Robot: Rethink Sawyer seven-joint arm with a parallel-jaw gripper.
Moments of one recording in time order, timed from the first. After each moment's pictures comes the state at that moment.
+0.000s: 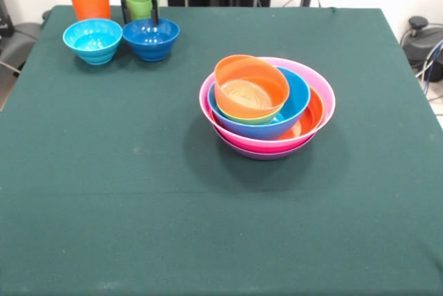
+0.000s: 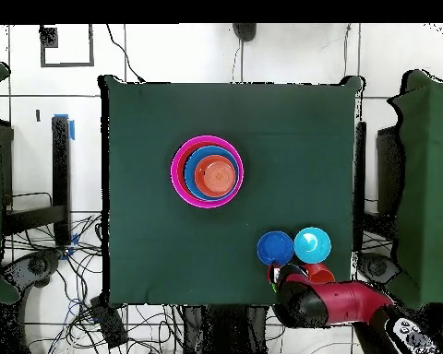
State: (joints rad) arm -0.87 -0.56 0.16 2.03 -0.88 0.09 1.90
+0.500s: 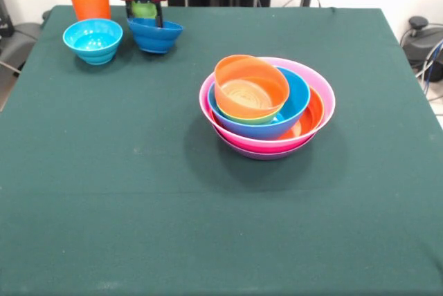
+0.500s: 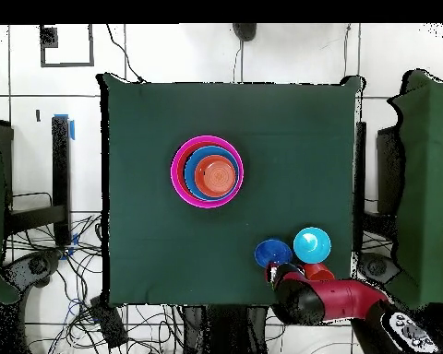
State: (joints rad) arm -0.87 -0.51 0.16 2.01 -0.88 0.09 1.90
